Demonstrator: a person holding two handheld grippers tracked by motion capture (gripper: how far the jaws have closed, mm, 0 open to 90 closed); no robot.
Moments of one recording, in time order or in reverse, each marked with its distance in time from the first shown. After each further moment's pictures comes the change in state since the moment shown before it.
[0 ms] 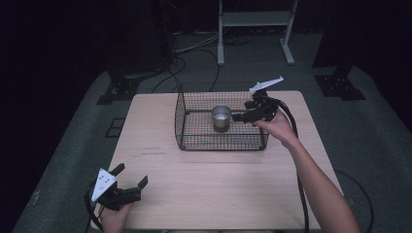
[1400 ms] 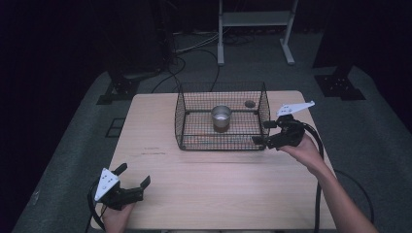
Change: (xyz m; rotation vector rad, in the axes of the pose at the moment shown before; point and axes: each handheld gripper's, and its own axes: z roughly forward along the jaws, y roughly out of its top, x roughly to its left) left arm -0.005 0.000 0.005 0.007 -0.014 0.008; right arm 0.018 -0.074 -0.061 -0.053 0.053 -0.023
